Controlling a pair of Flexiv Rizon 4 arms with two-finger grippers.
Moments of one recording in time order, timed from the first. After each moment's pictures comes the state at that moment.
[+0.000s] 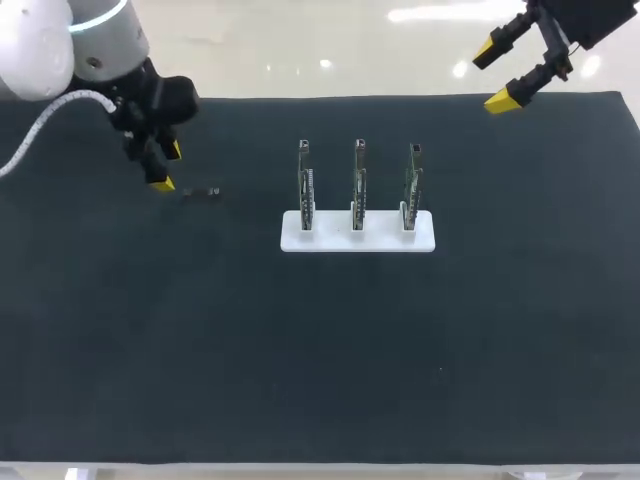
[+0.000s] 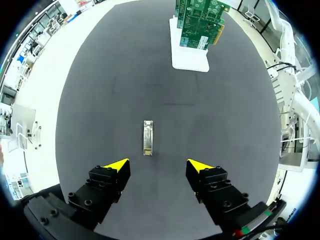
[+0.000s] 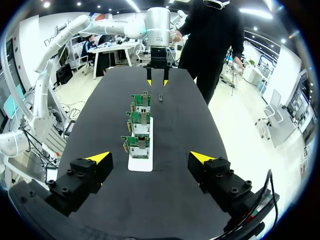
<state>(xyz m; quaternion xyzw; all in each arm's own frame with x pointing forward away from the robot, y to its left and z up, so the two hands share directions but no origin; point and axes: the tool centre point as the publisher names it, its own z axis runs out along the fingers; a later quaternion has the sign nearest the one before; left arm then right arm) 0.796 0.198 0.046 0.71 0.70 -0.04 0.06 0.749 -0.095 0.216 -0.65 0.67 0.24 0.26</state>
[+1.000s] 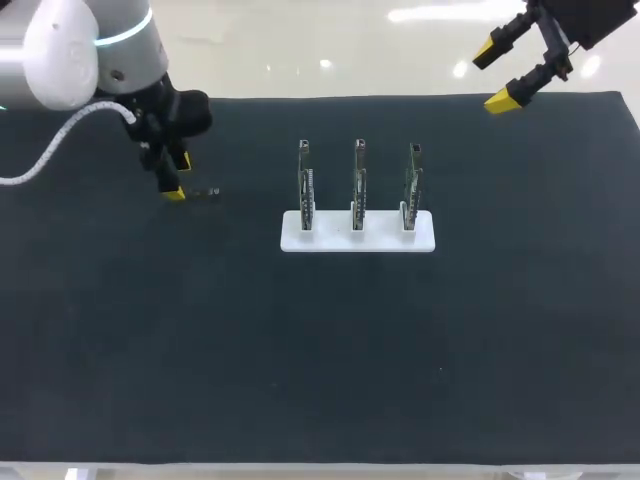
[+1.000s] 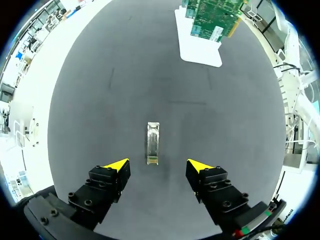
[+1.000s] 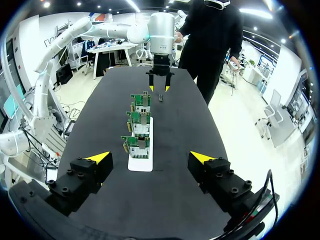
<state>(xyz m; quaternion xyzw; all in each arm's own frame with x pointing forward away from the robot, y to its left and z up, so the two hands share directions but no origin) 0.807 0.189 0.015 0.70 0.71 -0.04 0.04 0.749 -0.095 0.216 -0.65 0.67 0.24 0.26</state>
